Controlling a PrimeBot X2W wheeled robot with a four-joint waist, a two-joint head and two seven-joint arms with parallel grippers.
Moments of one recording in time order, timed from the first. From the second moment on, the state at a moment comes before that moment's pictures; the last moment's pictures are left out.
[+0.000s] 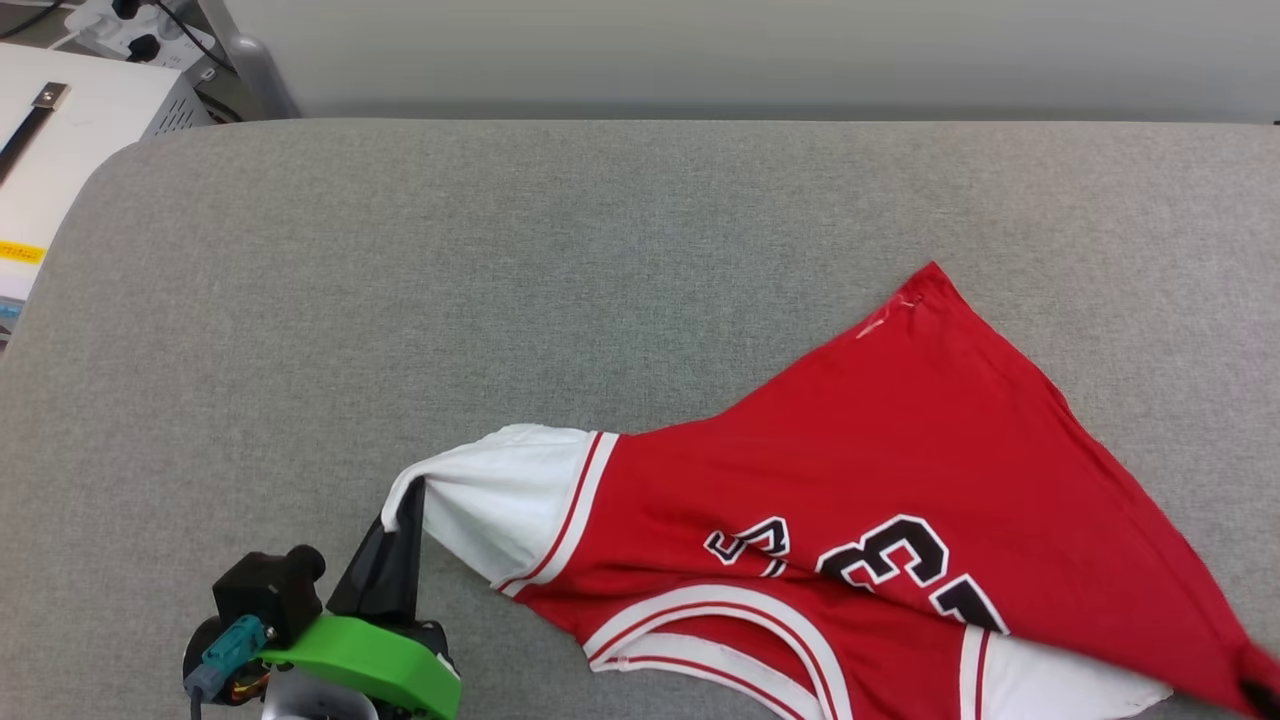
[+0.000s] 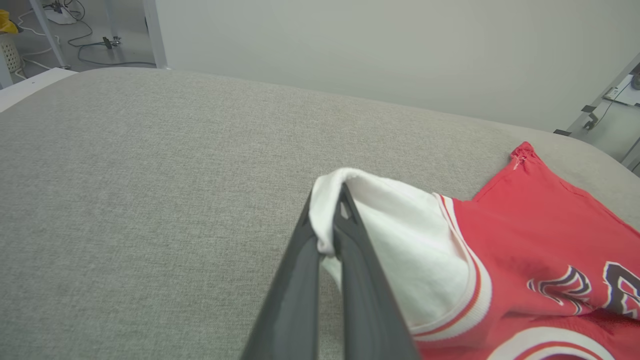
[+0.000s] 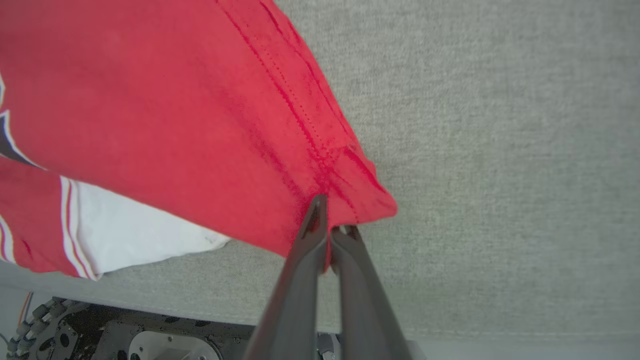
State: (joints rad) left arm 0.00 0.35 -0.33 0.00 -0.57 0.07 -0.22; right arm 0.22 -0.70 0.02 0.10 0.91 0.13 0.45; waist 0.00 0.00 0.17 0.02
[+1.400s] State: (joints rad) left arm -0.17 0.30 -0.40 -0.03 -0.53 0.06 -0.24; right arm -0.72 -0.75 0.48 0.20 0.70 0.13 0.84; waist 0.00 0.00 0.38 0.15
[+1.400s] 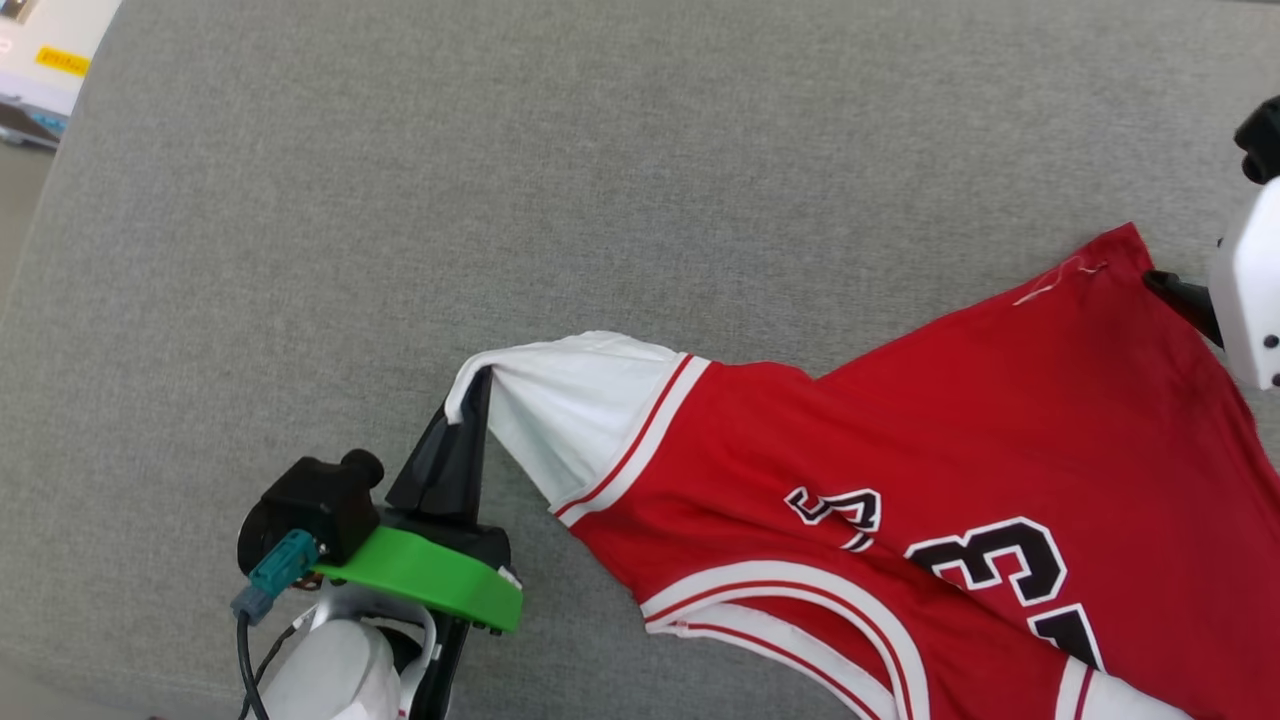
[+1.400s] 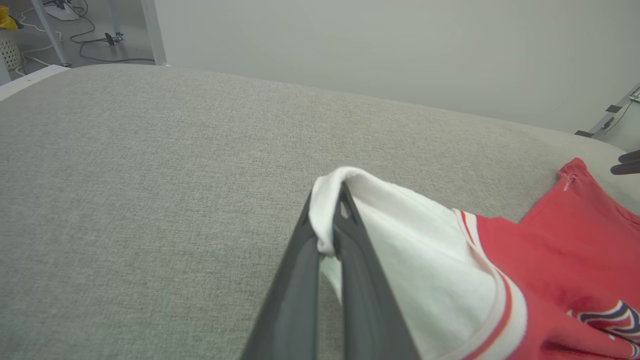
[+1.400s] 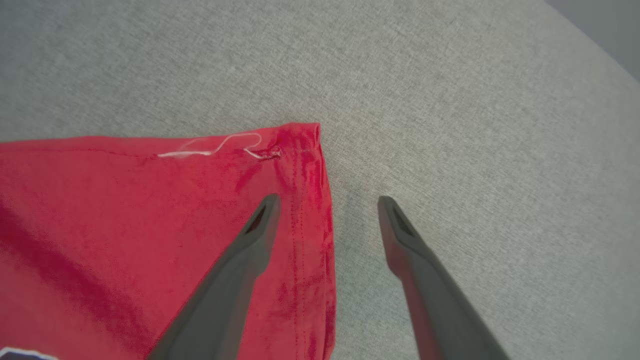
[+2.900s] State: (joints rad) left arm -0.51 0.46 -0.29 -0.17 -0.47 0.01 -0.12; right arm -0.79 -0.82 0.52 0.13 0.92 0.13 0.16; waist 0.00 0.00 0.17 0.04
